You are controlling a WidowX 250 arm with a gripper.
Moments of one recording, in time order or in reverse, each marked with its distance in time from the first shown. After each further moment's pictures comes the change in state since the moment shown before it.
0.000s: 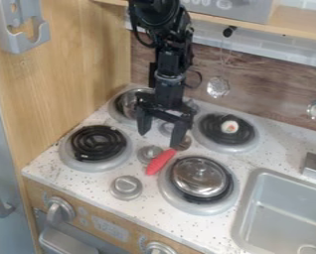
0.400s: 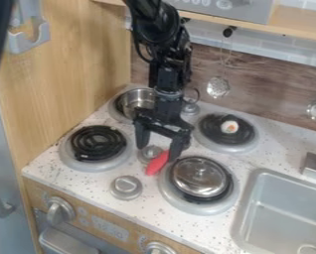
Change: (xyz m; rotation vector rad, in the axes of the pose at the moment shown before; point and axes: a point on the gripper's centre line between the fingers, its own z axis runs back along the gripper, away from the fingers) arm 0.003 0.006 -0.025 -0.005 0.053 0.015
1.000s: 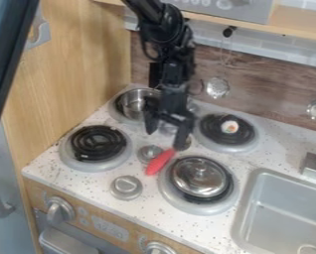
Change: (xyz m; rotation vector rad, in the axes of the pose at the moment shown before) arm 0.039 0.022 -0.009 0.045 -0.183 -0.069
